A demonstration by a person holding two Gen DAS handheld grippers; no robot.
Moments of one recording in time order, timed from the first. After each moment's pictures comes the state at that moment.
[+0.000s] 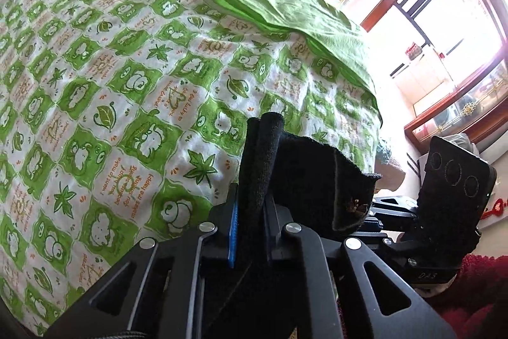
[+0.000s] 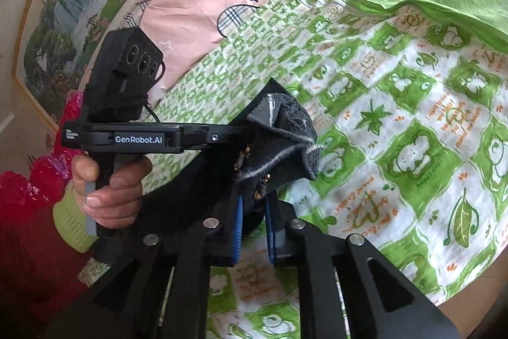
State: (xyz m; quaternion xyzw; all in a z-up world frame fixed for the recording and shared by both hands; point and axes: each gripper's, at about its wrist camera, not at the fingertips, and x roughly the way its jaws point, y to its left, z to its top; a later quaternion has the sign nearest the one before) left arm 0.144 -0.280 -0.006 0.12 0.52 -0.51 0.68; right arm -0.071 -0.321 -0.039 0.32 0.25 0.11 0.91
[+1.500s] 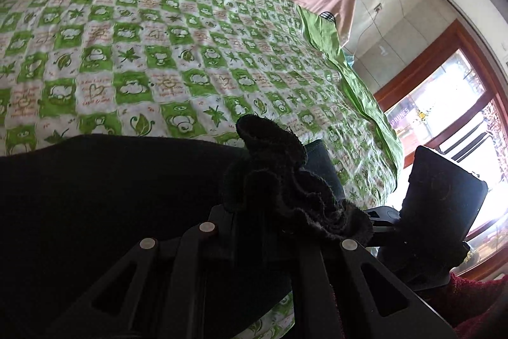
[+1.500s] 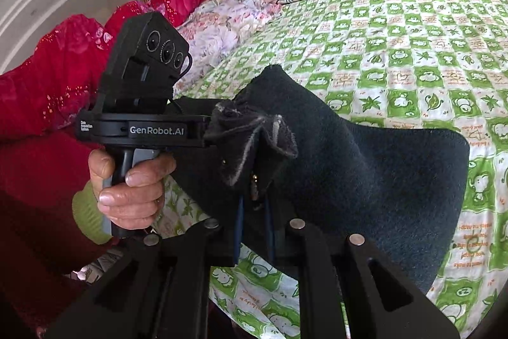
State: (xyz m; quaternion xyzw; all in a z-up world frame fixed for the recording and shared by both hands) left arm 0.080 0.050 -0.012 -0.15 0.47 -0.32 0.81; right arm 0.008 -0.077 -0.018 0.10 0.37 0.40 0.84
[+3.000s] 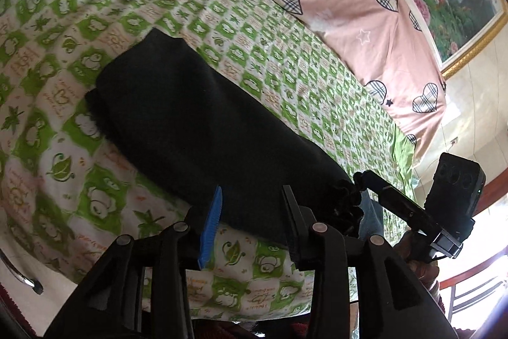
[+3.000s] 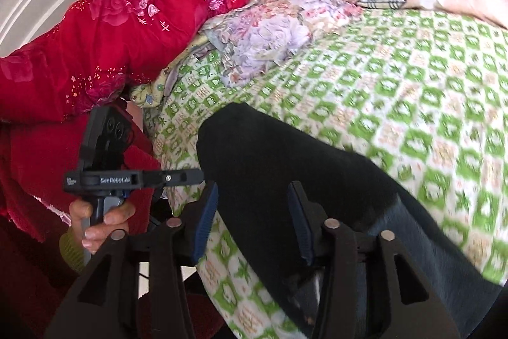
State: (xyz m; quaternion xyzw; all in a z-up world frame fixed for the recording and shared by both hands) left arm -0.058 0.248 0.009 -0.33 0.40 -0.04 0.85; right arm 0.052 0.022 0.034 0.02 0.35 0.51 0.79
